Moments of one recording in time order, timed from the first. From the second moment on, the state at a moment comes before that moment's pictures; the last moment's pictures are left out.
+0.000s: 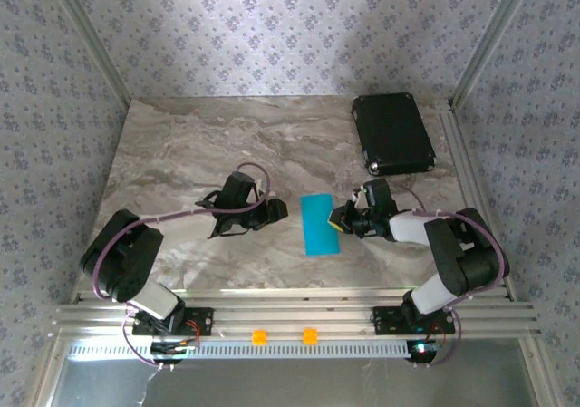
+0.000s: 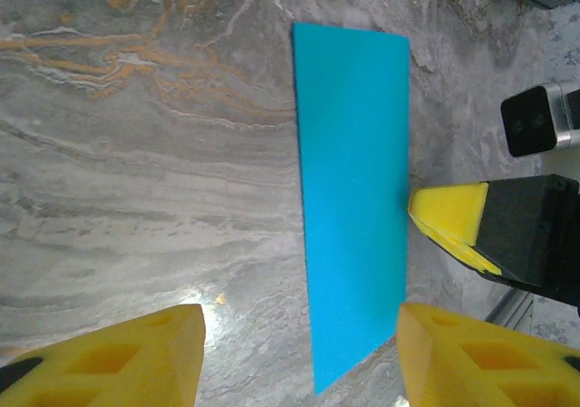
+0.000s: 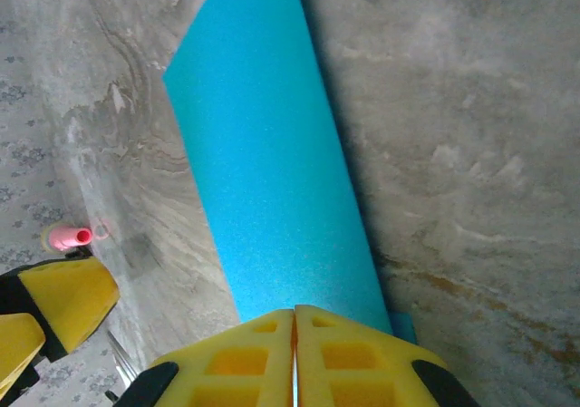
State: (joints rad) left arm -0.63 1.54 0.70 0.06 0.43 -0.89; right arm 0.33 1.53 0.51 0.17 -0.59 0.91
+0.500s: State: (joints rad) left arm -0.66 1.66 0.79 0.08 0.47 -0.89; right arm 0.30 1.59 0.49 0.19 -0.62 0.90
